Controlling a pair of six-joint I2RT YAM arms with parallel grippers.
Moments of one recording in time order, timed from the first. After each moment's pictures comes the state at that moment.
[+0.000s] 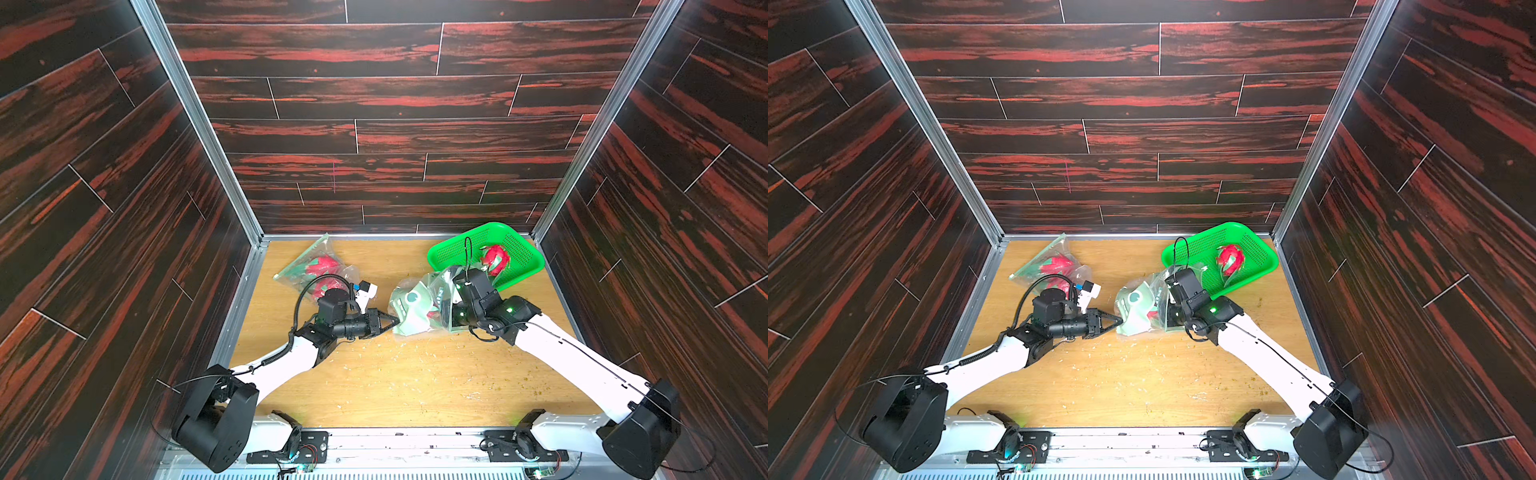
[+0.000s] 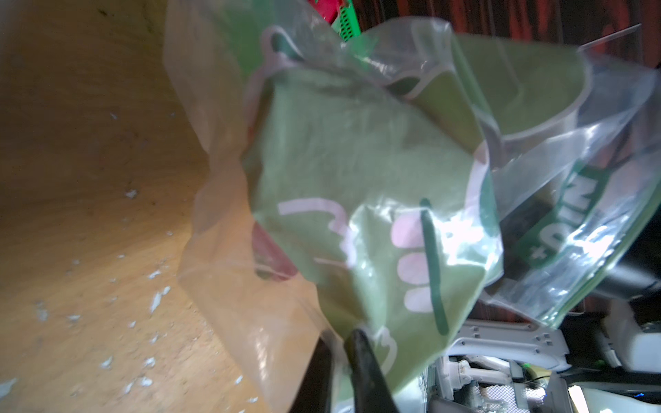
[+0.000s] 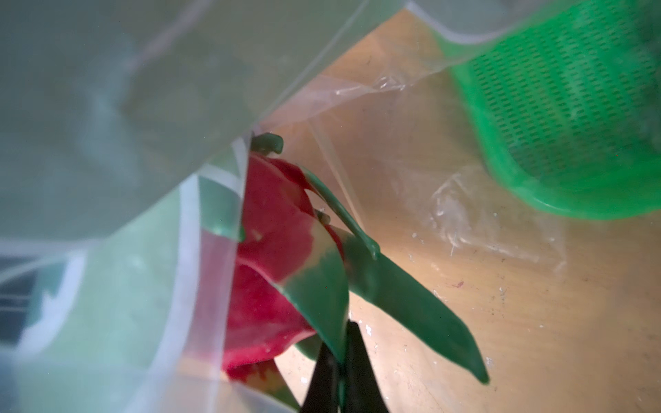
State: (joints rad) left arm -0.48 1.34 0.65 0.29 0.78 -0.88; right arm 0.68 1.29 1.12 -0.70 0.04 0.46
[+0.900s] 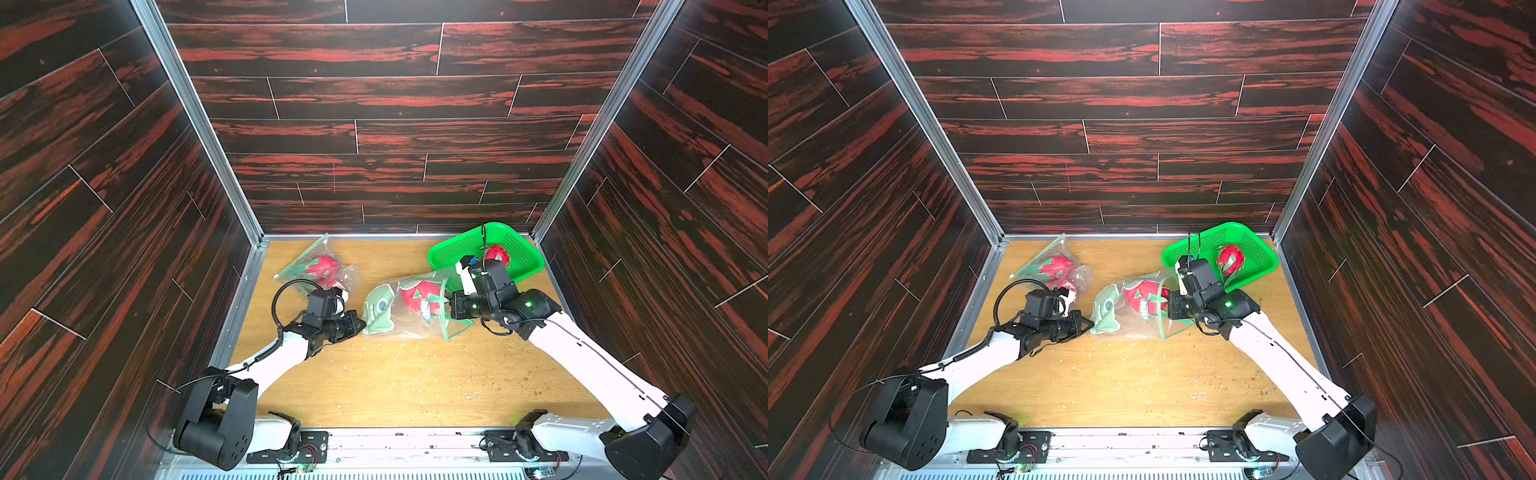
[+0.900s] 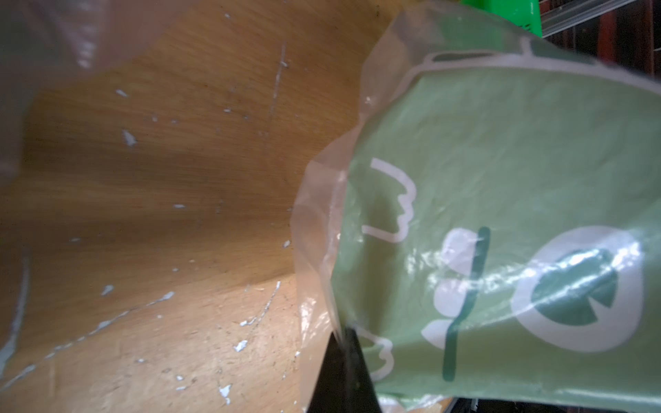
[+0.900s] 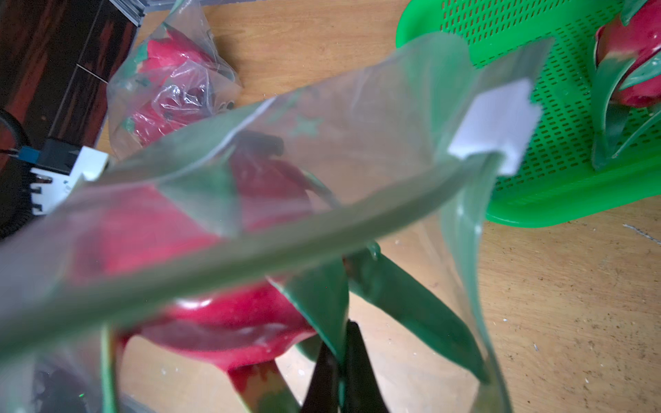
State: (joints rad) left arm -0.30 1.34 0.66 -0.11 0.49 -0.67; right arm 0.61 1.25 1.22 -0.81 0.01 0.41
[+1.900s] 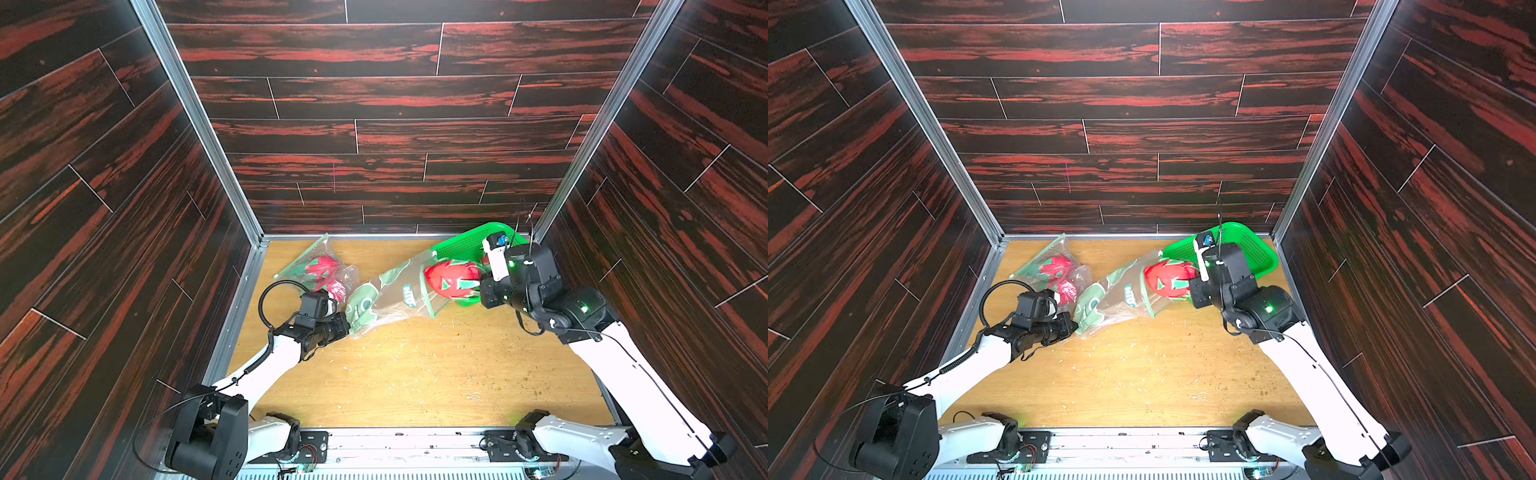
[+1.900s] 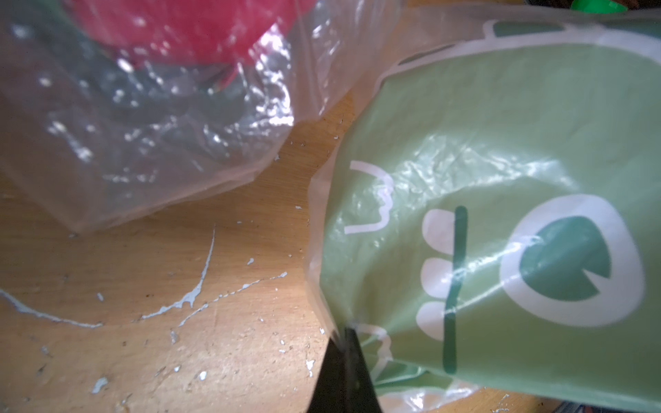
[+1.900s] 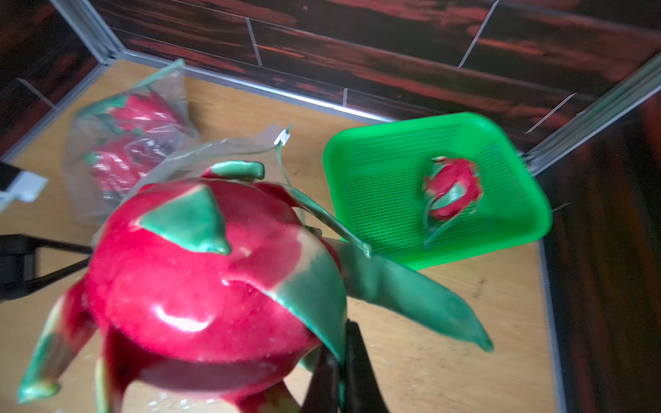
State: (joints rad) left arm -0.27 1.25 0.66 -0.28 0.30 -0.63; right arm 0.60 1.18 1.53 -1.01 0.31 0.11
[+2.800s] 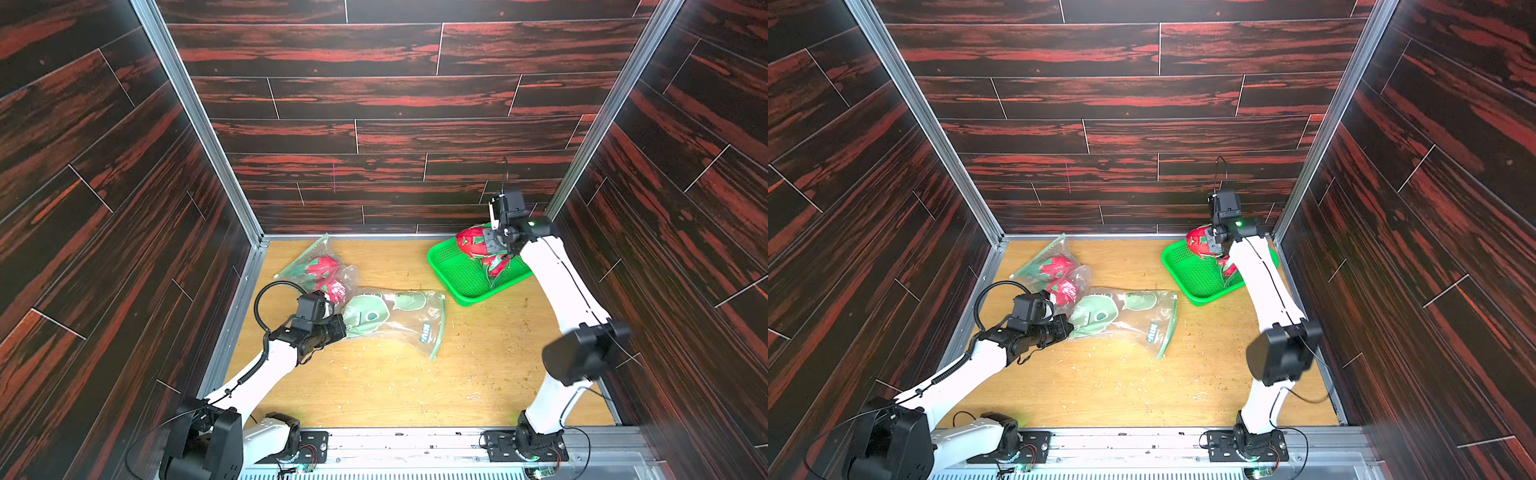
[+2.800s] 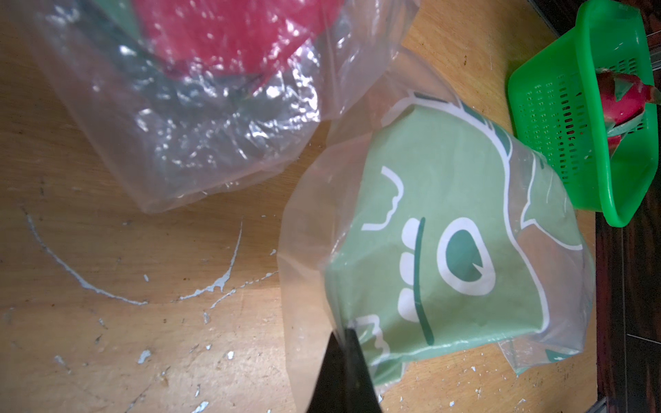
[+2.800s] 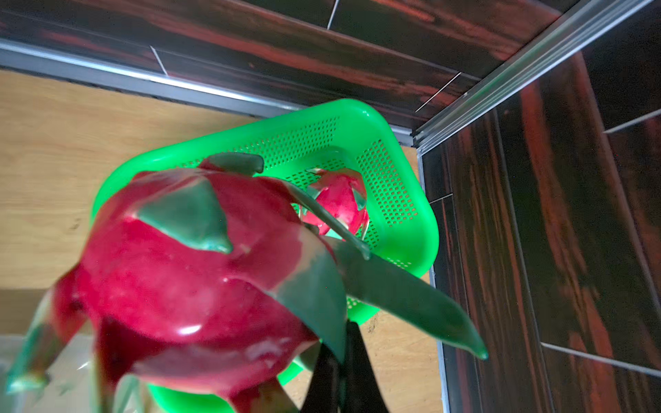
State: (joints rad) left arm -0.26 1.19 0.65 -0.32 0.26 -0.61; right arm 0.23 1.87 2.00 -0.99 0.39 -0.08
